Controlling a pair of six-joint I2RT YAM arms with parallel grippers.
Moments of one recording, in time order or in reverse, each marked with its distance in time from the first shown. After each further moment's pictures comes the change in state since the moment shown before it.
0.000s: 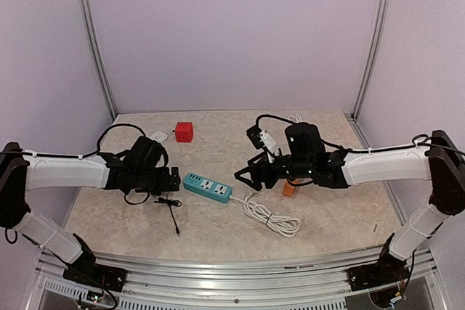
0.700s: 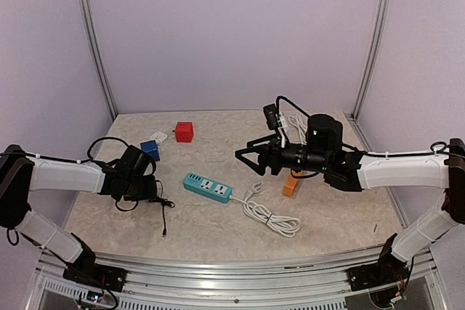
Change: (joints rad) left arm 0.111 -0.023 -0.122 0.029 -0.009 -0.034; right arm 0.000 -0.117 -0.061 0.253 -0.073 0.212
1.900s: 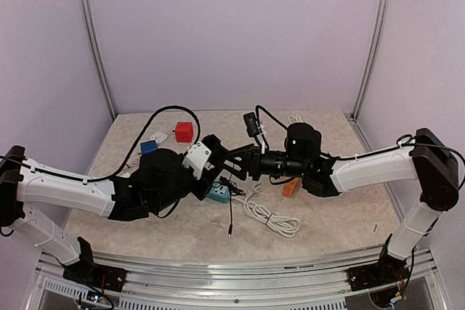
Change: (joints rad) left arm -0.568 -0.001 0.106 0.666 -0.169 0.798; right arm 0.062 0.220 0.054 0.247 -0.103 0.176
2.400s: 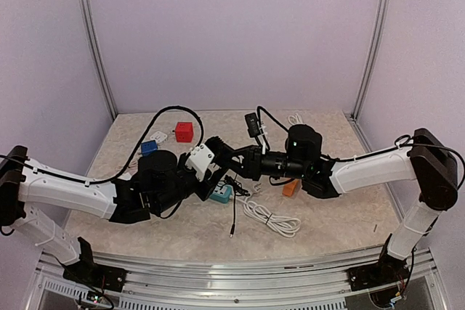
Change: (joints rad) left arm -0.018 0.008 -0.012 0.090 0.034 0.076; right arm 0.000 0.005 -0.013 0.037 0.011 0.015
